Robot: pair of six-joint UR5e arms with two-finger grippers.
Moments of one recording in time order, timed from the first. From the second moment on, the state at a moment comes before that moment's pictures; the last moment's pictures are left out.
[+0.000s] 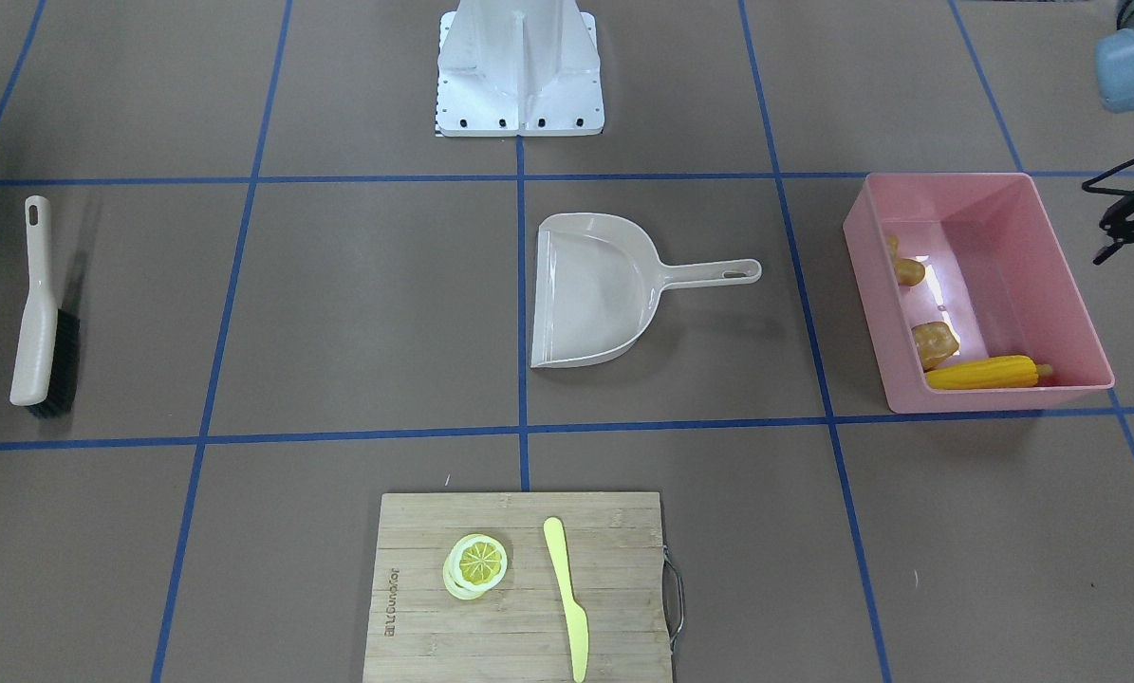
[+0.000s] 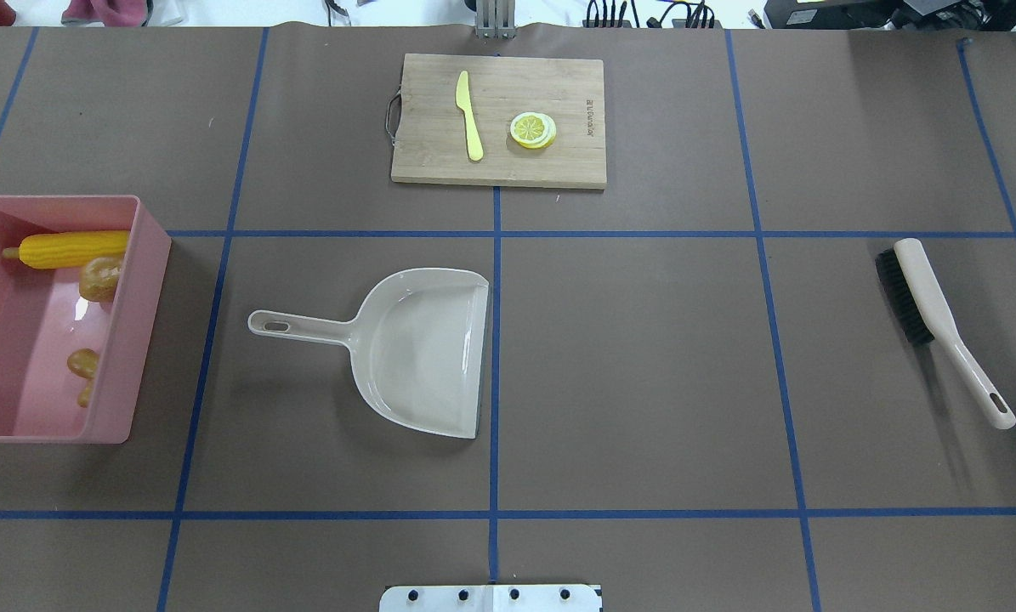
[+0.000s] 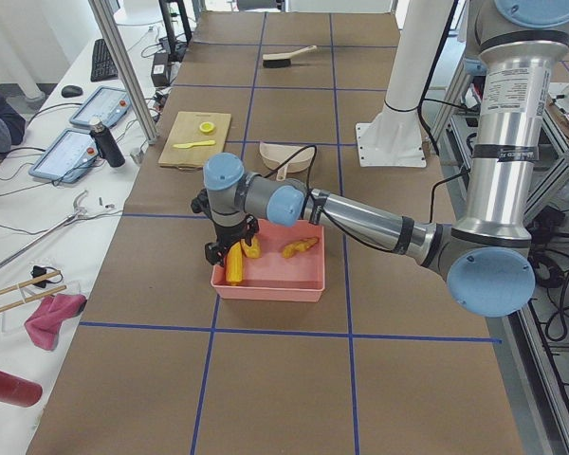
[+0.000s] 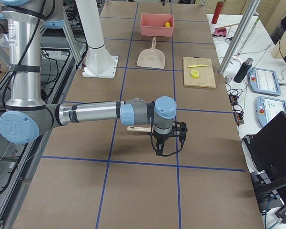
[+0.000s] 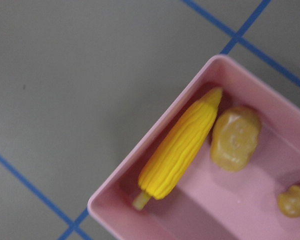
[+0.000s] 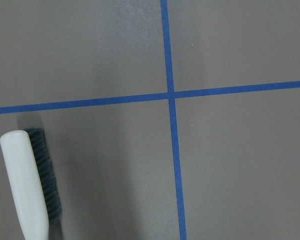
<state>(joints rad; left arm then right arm) -1.43 -1.61 -1.76 -1.55 -2.36 0.39 1.52 -1.63 1.76 -1.61 2.34 0.19</state>
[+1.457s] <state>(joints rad) -1.84 -1.46 -1.63 -1.48 -2.29 0.28 1.52 -1.63 1.77 -1.62 2.36 0.19</state>
